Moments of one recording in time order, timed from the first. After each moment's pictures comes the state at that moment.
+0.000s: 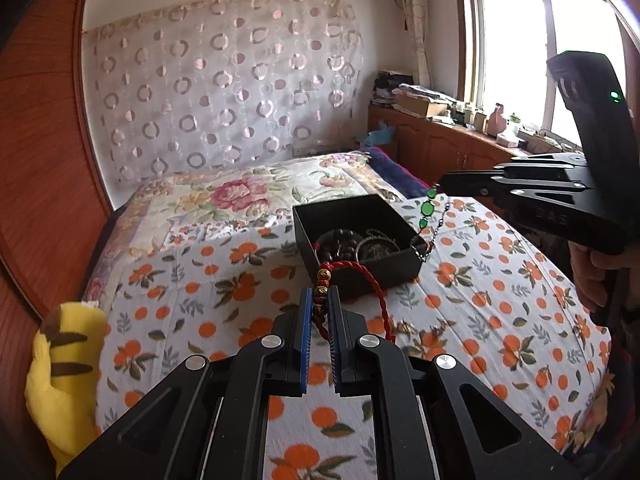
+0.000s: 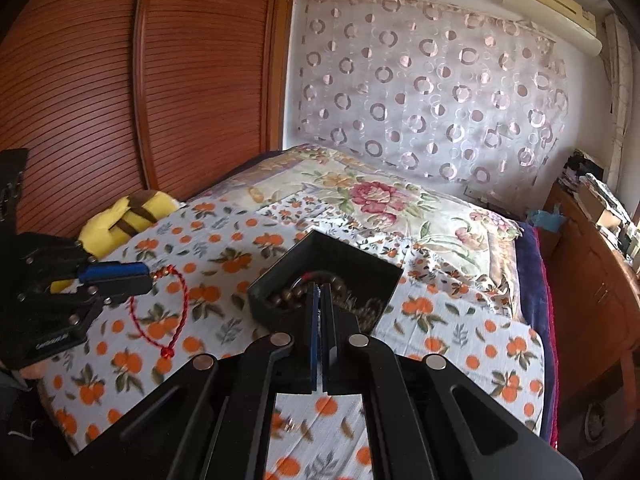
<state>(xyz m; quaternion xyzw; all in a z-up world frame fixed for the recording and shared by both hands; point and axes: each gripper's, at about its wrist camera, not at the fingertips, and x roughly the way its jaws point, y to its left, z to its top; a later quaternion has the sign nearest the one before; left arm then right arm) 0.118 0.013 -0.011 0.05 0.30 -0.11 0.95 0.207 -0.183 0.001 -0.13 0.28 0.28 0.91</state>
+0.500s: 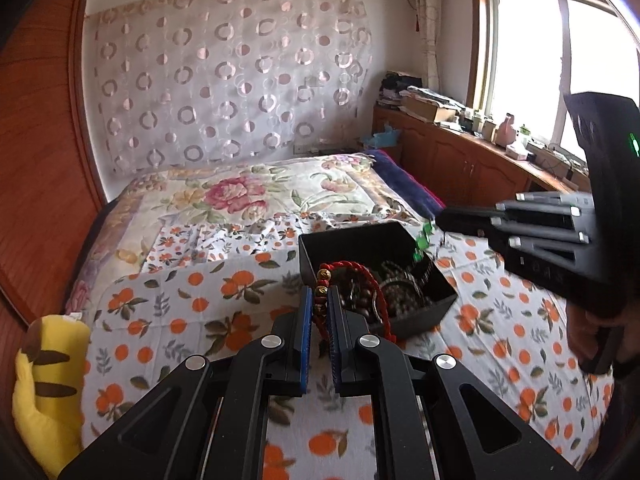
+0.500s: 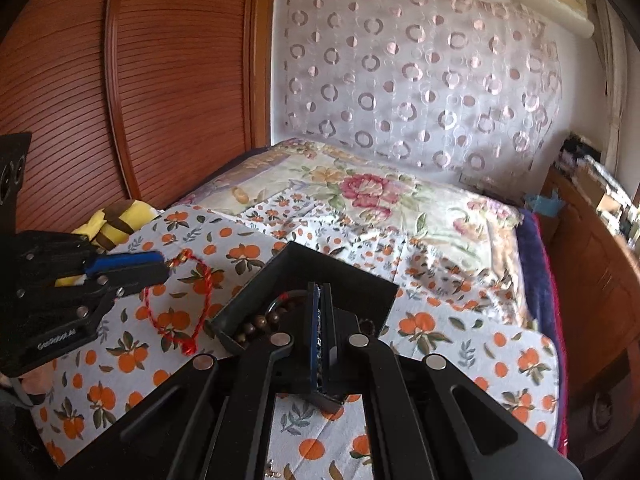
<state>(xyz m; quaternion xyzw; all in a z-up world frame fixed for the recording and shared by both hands) 0.194 0.012 -0.009 0.02 0.31 -0.11 0.94 0.262 -0.174 -0.019 -0.11 0.31 0.27 0.91</state>
